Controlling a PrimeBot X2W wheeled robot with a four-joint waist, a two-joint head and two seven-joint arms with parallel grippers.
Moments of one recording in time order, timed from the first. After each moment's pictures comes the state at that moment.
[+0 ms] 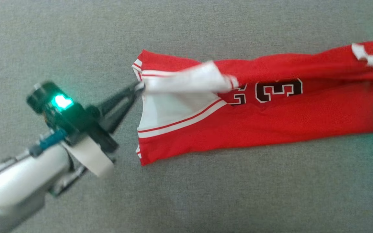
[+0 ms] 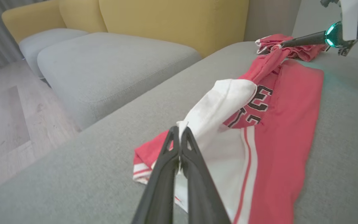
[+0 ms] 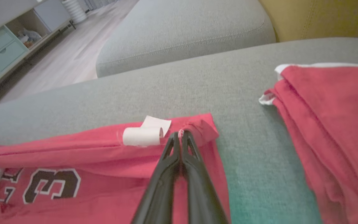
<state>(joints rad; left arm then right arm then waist) -0.92 0.80 -1.32 -0.05 -0.78 0.13 -0.19 -0.47 -0.82 0.56 0.41 1.11 0.13 -0.11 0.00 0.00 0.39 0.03</state>
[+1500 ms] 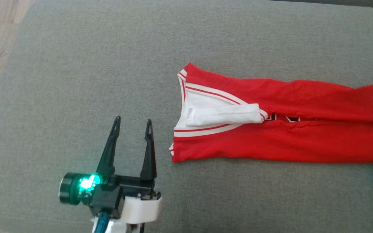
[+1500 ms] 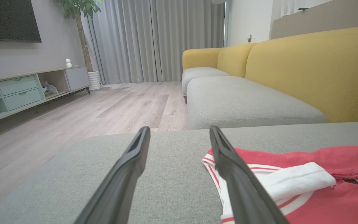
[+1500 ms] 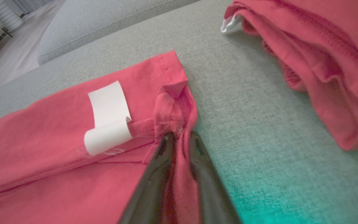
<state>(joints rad) -0.12 0.20 -0.57 -0.07 -0.23 0.40 -0.26 -0.27 -0.41 -0.12 0.68 0.62 0.13 0.04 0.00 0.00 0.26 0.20</state>
